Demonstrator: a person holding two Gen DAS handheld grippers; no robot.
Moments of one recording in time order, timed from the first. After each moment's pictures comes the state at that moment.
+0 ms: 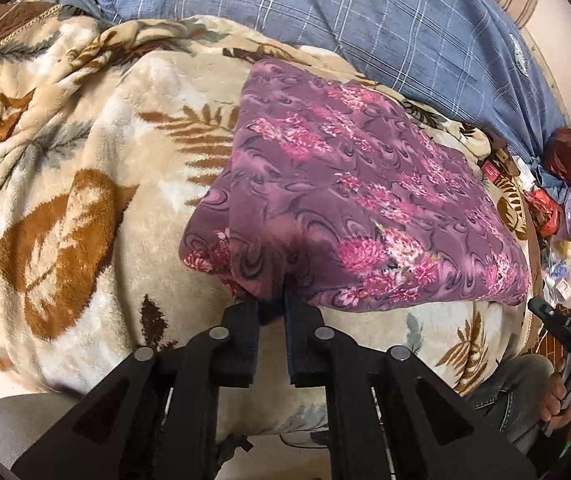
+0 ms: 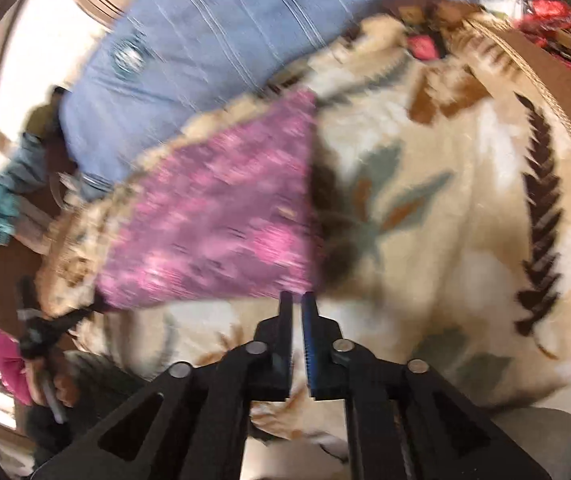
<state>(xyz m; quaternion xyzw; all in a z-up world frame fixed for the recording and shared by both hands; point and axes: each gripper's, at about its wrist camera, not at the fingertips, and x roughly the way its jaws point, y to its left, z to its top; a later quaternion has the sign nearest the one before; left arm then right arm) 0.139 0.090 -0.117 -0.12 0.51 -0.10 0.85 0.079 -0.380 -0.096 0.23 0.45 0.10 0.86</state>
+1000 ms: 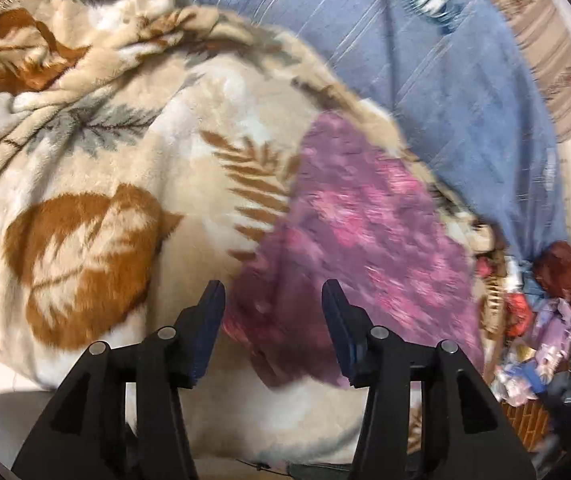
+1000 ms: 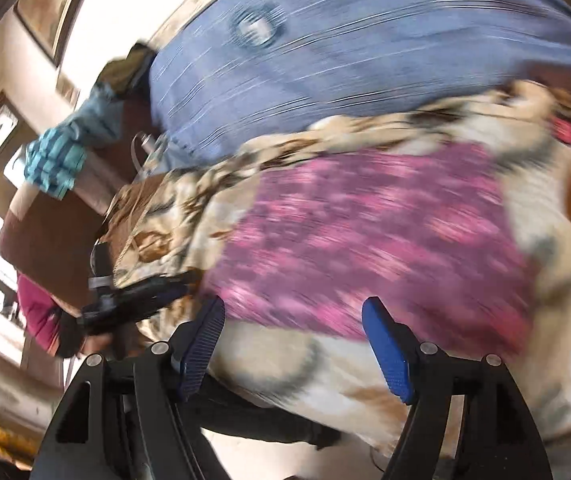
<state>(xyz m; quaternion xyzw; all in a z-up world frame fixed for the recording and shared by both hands) 0.182 0.144 -0.118 -0.27 0.51 -0.03 0.82 0.131 -0.229 -0.004 0.16 0.46 0.23 0.84</state>
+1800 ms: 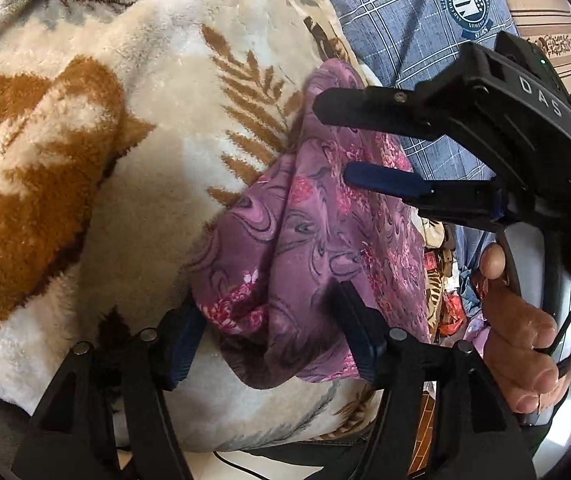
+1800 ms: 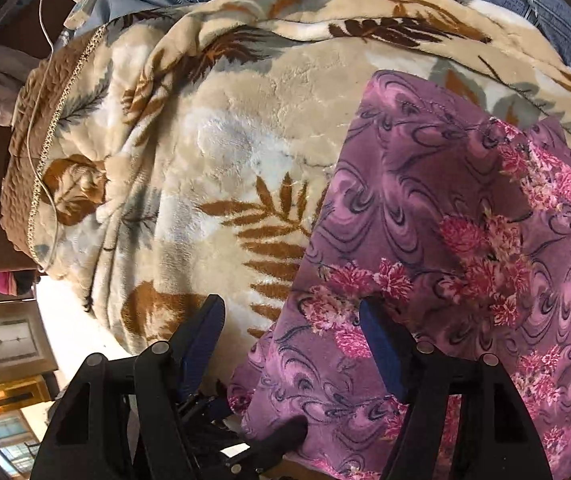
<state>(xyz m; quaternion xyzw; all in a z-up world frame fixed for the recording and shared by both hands) 0.189 0.142 -0.170 -0.41 0.54 -0.13 0.73 0.324 0.026 -0.120 0.01 0.70 0.20 0.69</state>
